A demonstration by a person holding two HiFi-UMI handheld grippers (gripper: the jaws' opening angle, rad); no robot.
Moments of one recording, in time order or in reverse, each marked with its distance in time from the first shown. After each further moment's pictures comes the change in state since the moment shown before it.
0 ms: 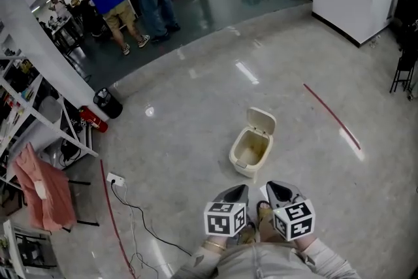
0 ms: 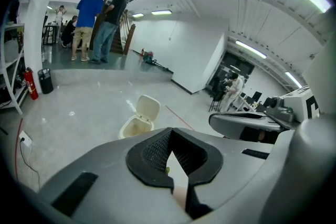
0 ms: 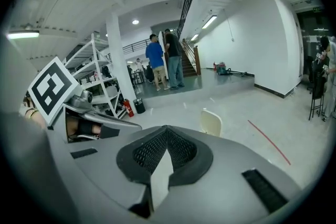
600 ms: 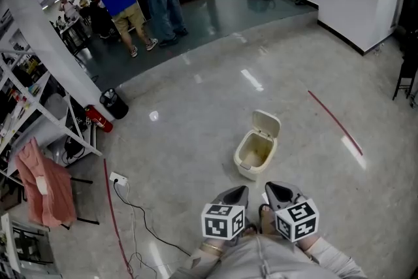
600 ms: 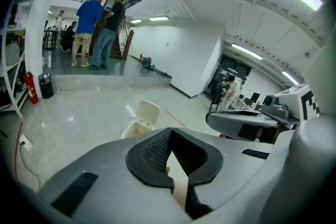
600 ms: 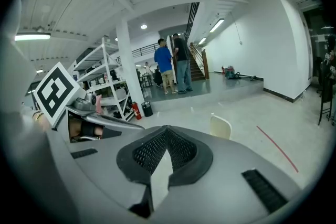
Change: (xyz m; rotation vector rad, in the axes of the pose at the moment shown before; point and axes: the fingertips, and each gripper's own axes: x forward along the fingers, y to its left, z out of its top) left arm -0.032 0.002 -0.001 0.028 -0.057 -0.006; right arm -0.010 0.032 0.010 -0.037 -0.050 0.083
